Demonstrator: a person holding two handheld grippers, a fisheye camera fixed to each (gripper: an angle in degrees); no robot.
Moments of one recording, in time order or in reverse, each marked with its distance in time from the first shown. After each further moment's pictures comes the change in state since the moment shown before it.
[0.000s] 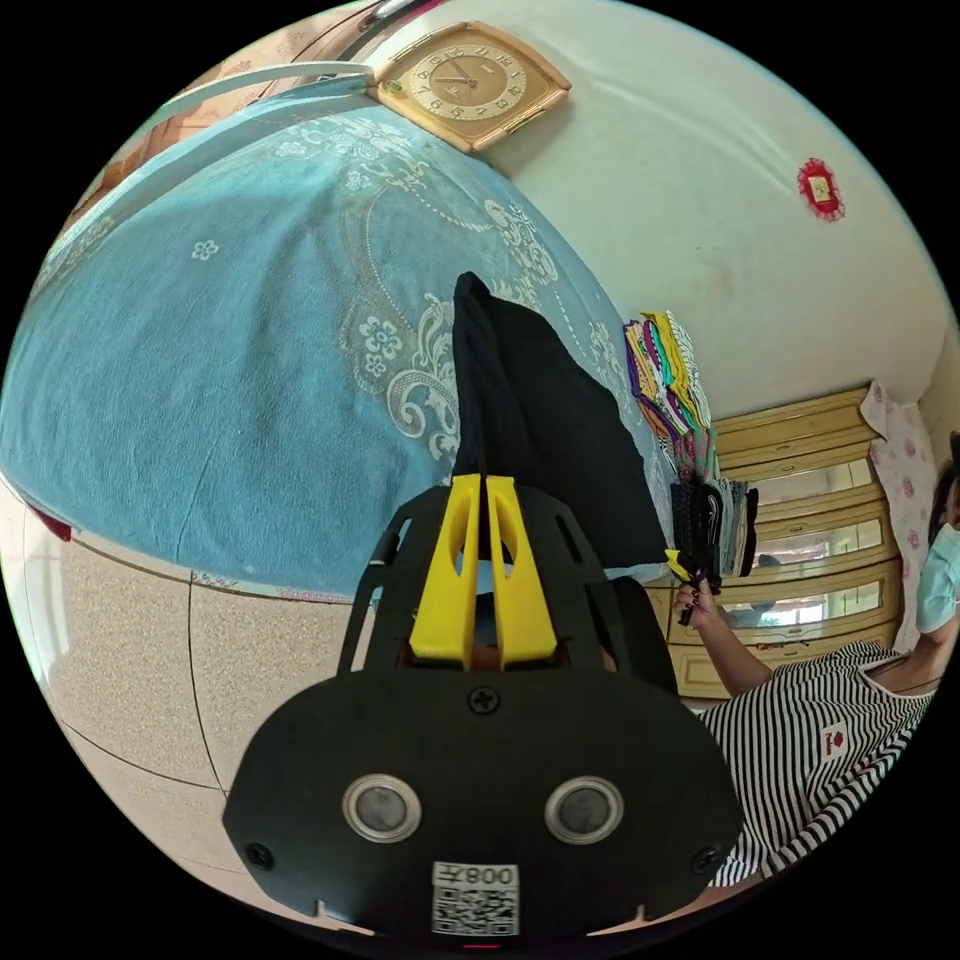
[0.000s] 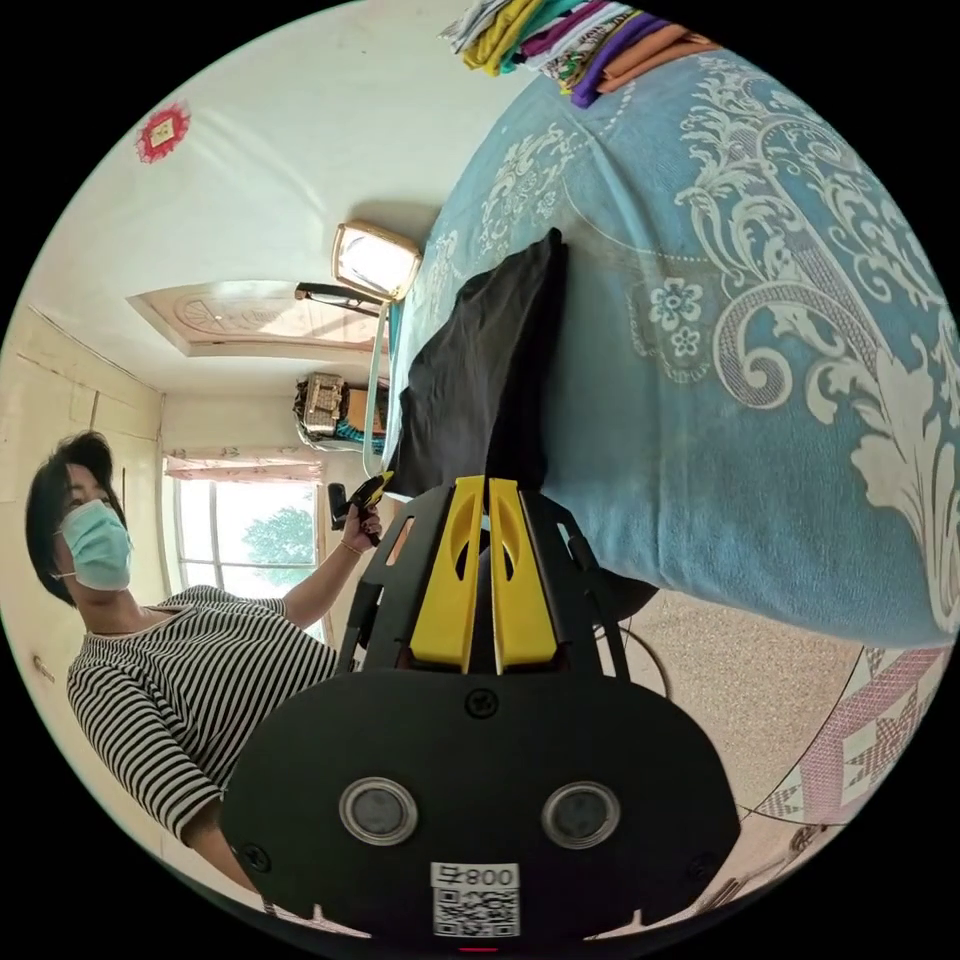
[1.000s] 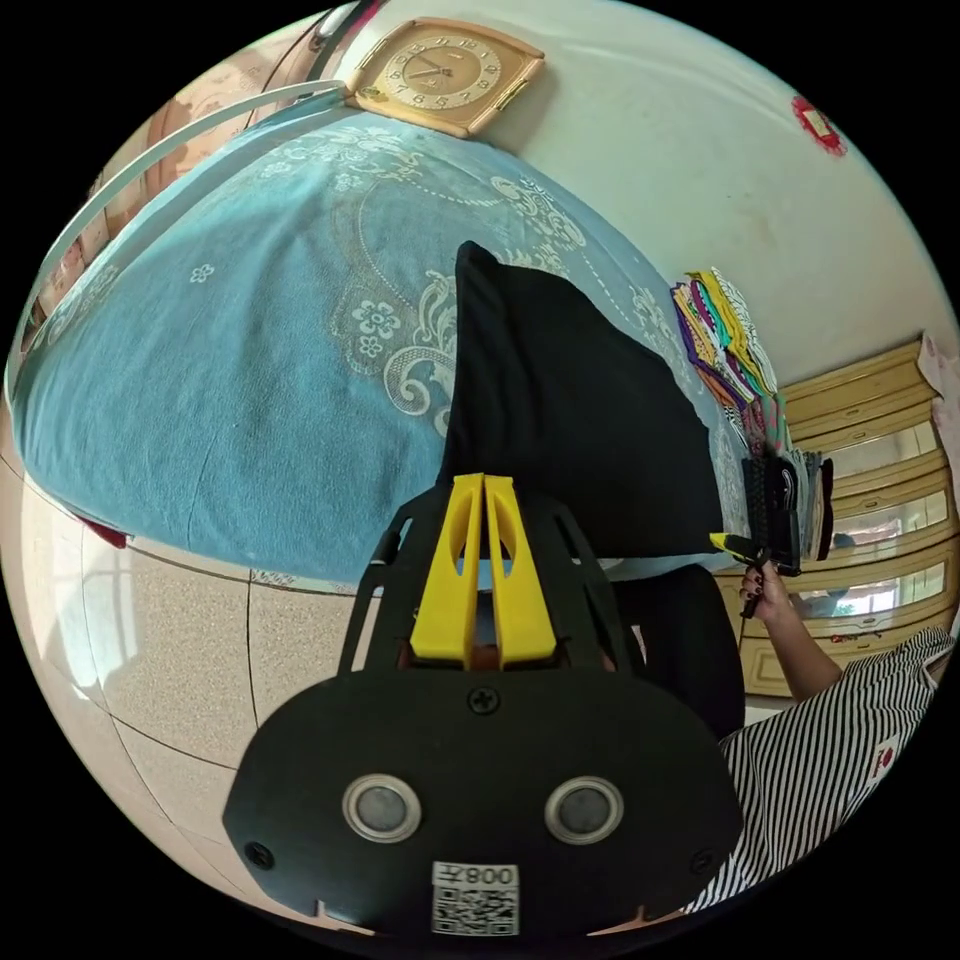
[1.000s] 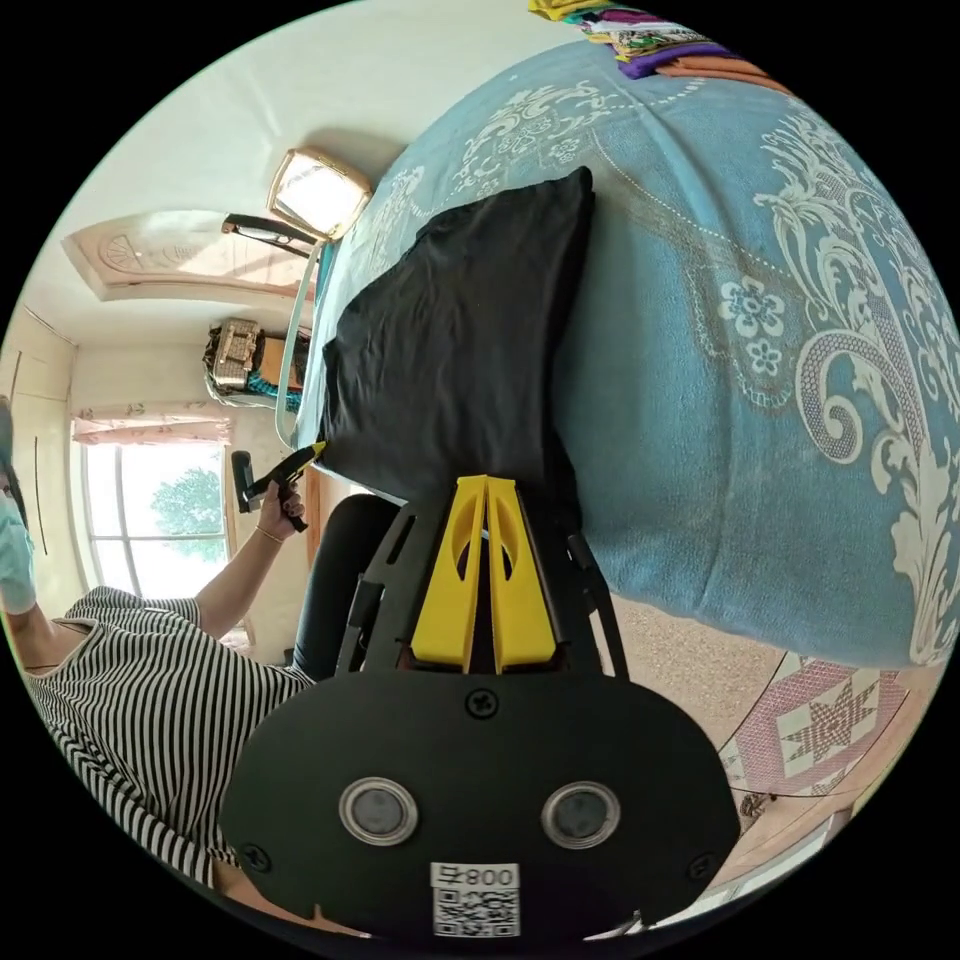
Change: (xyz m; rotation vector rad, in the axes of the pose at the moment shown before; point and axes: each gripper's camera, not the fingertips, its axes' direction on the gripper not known) left arm 0.099 0.030 0.059 -0.011 -0.247 0.122; right arm -0.082 0.000 0.137 -0.115 0.296 -0.053
